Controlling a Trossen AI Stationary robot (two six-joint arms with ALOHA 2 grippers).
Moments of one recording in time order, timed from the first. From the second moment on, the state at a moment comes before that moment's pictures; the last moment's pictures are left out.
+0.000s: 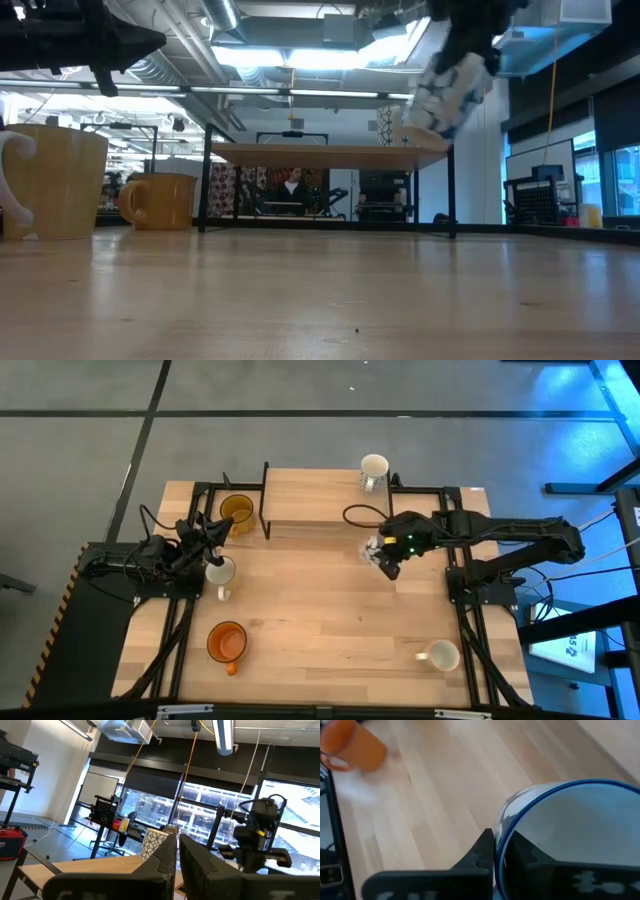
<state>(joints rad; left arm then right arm) -0.03 0.01 0.01 0.51 -0.59 -0.08 -0.06 1.21 1.12 -0.76 0.01 0.49</state>
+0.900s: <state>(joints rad) -0.03 0.01 0.01 0.50 -0.59 -0.08 -0.17 1.53 1.51 -0.66 0.09 0.18</state>
